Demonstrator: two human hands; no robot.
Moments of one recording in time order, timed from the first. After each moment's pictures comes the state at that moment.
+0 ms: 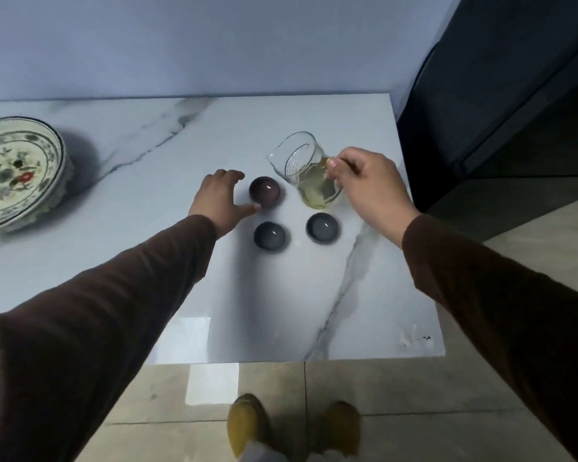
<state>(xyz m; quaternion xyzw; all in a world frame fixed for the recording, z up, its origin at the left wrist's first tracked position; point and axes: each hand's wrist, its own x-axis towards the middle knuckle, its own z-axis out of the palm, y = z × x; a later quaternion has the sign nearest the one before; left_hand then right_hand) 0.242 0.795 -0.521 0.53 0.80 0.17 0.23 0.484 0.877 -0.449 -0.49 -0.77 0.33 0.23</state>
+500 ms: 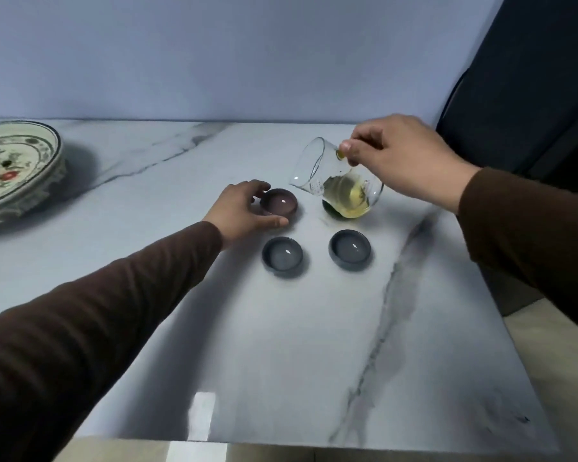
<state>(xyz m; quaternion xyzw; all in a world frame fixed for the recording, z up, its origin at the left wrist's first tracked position) 0.228 0.824 -0.594 0.56 0.74 0.29 0.23 0.467 0.919 -0.475 -0.40 -0.88 0.17 0.19</state>
